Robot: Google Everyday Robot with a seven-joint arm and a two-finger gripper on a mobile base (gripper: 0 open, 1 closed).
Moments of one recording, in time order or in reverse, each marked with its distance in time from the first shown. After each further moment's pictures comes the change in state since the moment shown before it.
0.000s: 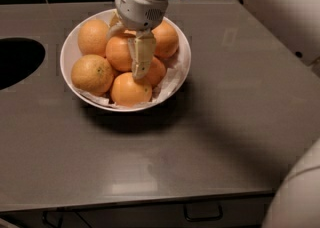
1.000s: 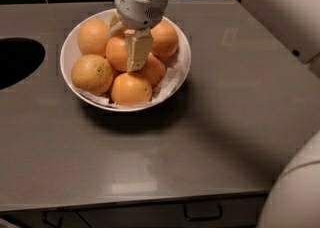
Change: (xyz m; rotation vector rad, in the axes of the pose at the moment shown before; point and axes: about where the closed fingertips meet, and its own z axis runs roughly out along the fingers) arm 0.000 -0.003 -0.001 -0.001 0.003 -0.003
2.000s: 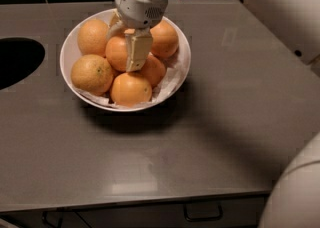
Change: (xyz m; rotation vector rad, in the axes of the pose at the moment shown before) arm 0.000 -0.001 0.000 0.012 -0.017 0.002
